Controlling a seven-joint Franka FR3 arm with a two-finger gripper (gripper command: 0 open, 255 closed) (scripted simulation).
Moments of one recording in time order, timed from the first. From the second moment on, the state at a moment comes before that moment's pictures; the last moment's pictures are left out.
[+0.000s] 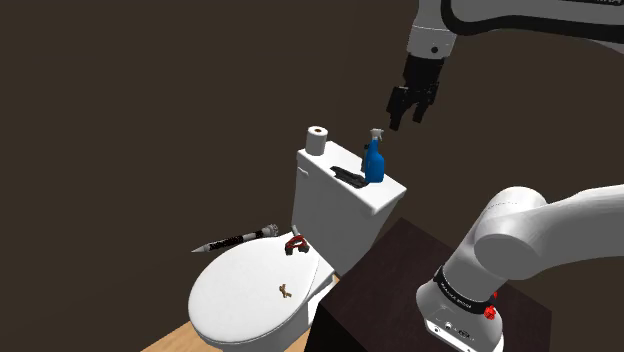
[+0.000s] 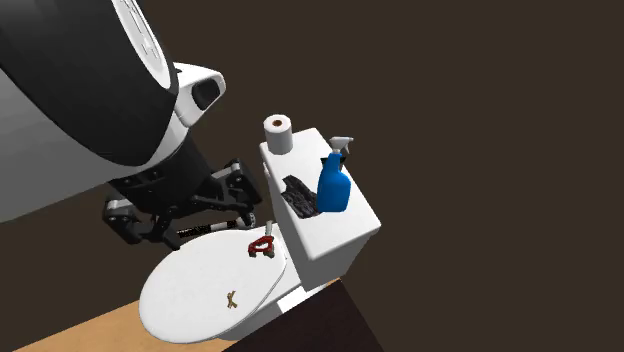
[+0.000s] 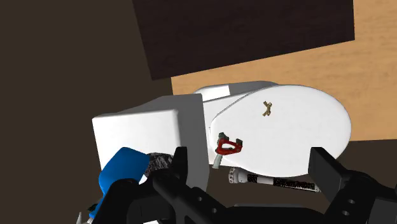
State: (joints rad) arm 0.01 -0.77 -0.05 -2.35 -0.10 1.53 0.16
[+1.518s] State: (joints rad) arm -0.24 -0.39 -0.19 -2.64 -0.44 2.54 0.34
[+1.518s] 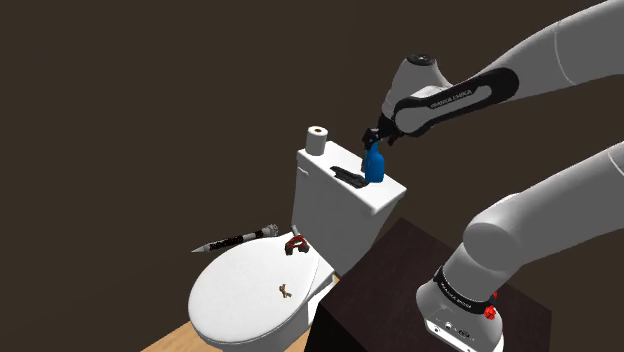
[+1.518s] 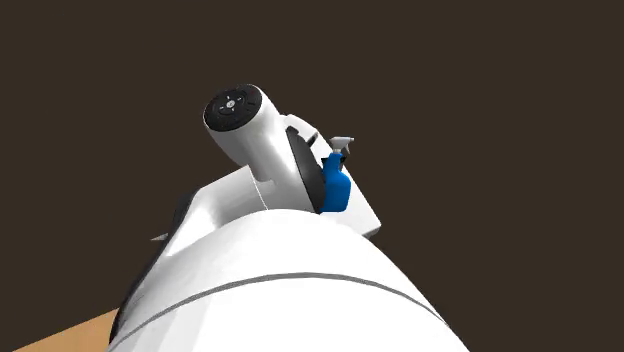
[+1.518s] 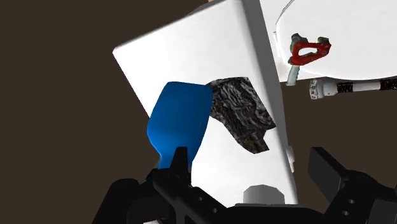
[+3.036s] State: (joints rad) arm -0.31 0.31 -0.43 -2.24 -1.23 3.13 1.17
